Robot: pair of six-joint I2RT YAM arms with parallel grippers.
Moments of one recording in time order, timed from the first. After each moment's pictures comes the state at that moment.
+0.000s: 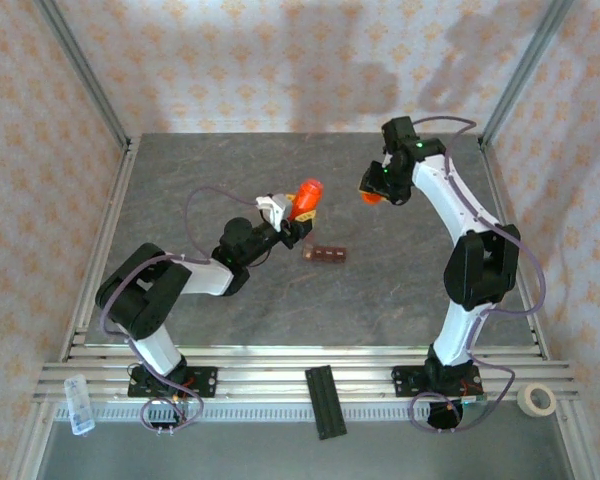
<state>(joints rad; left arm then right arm) -0.54 1.71 0.65 1.14 0.24 -0.07 0.25 1.84 1.75 -1.04 -0.17 0.52</state>
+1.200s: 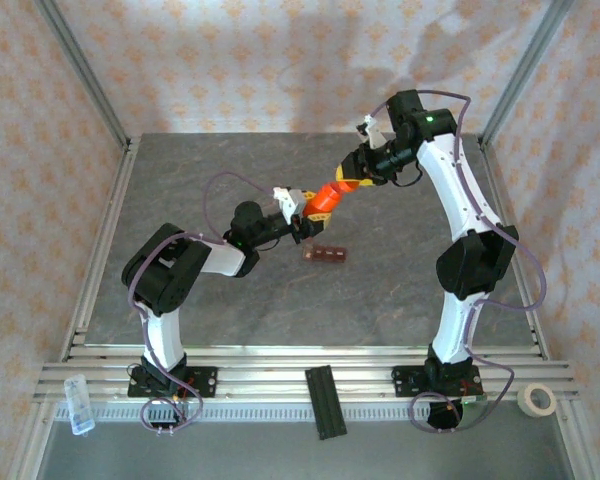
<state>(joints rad) -0.49 1.90 0.83 1.16 0.58 -0.06 0.25 1.94 2.12 -1.36 -0.66 0.13</state>
